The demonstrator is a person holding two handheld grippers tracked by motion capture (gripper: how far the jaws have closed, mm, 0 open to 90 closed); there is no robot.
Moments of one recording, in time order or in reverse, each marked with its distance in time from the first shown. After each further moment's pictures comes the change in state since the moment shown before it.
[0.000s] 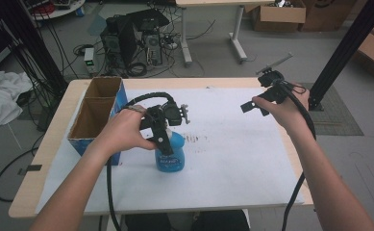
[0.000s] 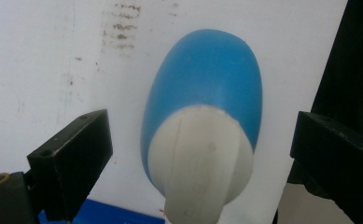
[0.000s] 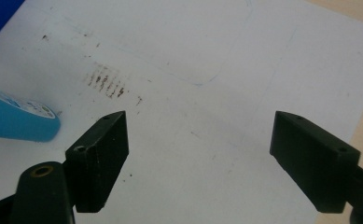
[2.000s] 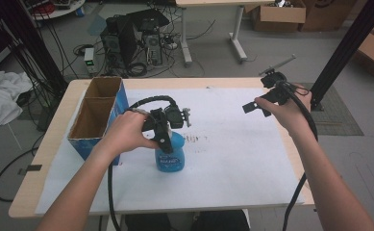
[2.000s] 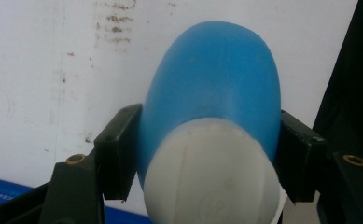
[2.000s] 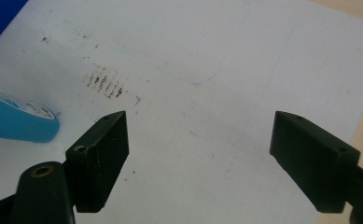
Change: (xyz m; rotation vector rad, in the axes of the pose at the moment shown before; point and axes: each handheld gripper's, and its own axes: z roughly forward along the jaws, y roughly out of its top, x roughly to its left) left arm 0.003 0.004 0.013 0.040 -0.003 0.015; right arm -0.006 -0.005 0.000 -0.013 0.009 0.014
